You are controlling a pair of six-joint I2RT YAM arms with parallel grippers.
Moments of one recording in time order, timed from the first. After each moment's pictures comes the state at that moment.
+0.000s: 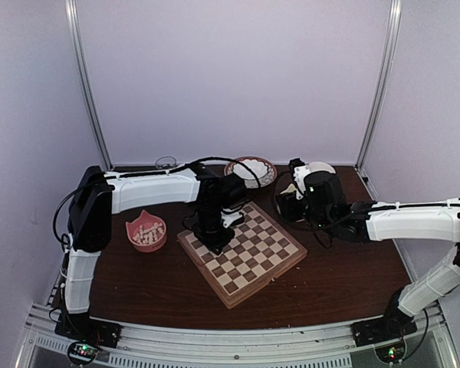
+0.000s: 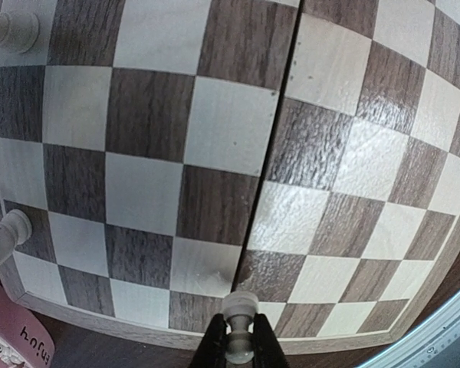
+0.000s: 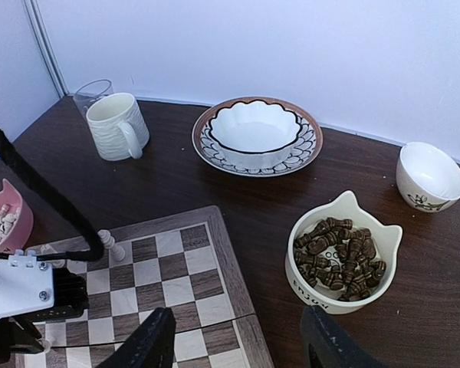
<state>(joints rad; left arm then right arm) -0.93 2.16 1.83 -1.15 0.07 -0.17 0.81 1.41 0.84 0.13 0.42 0.26</state>
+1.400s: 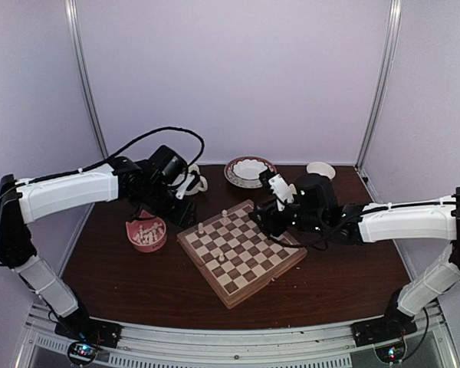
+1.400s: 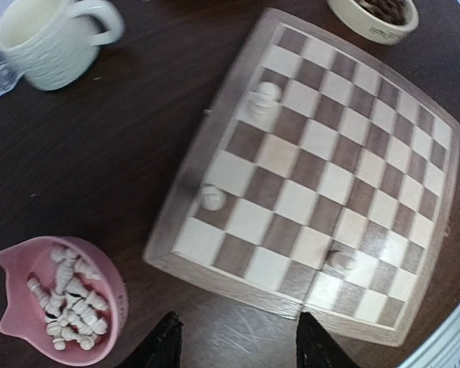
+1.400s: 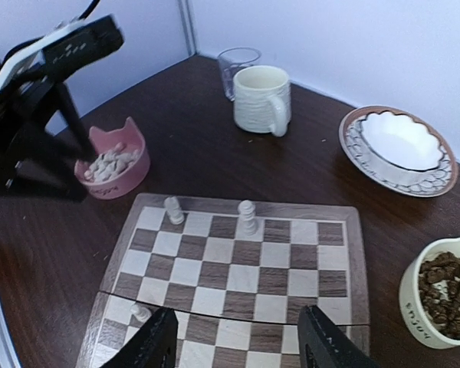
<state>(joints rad) -0.80 1.63 1.36 -0.76 -0.02 -0.24 0.86 1.44 0.86 0.18 0.04 0.14</state>
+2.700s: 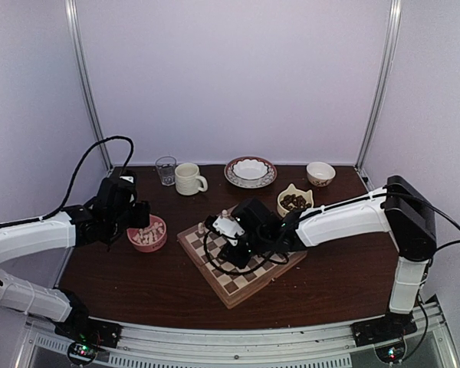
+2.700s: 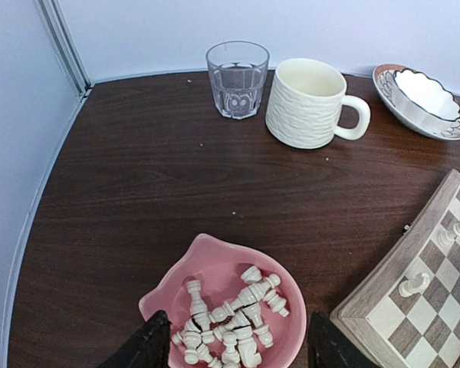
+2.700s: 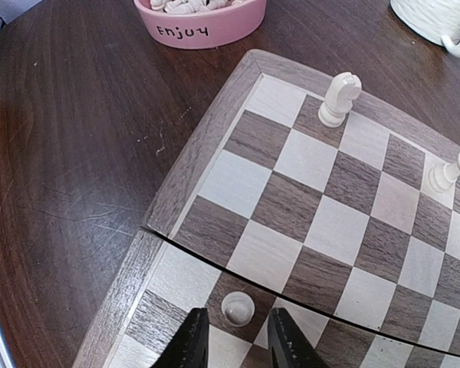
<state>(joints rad) -0.61 1.17 0.69 -0.15 -0.48 -0.36 1.03 1.90 1.19 -0.08 -0.07 0.00</state>
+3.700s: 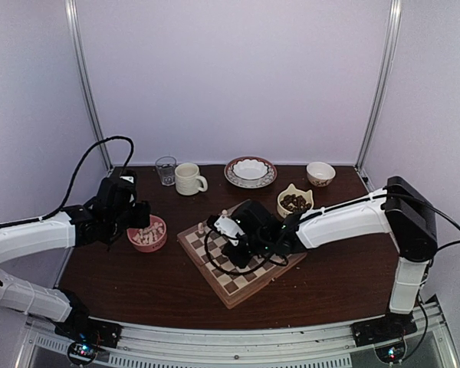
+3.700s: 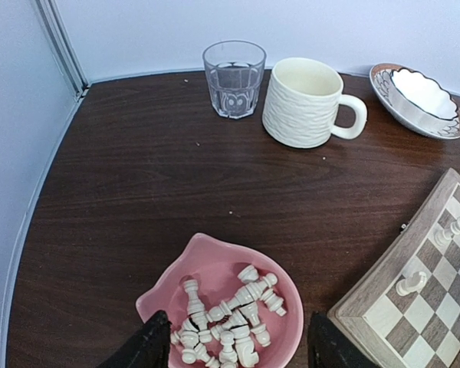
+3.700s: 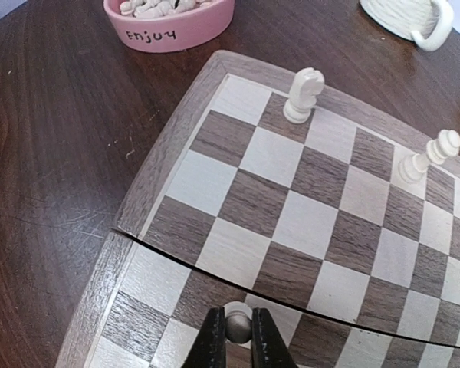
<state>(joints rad) -0.61 1.17 0.69 -0.15 -0.47 -0.36 1.03 1.90 1.19 -0.08 0.02 0.01</state>
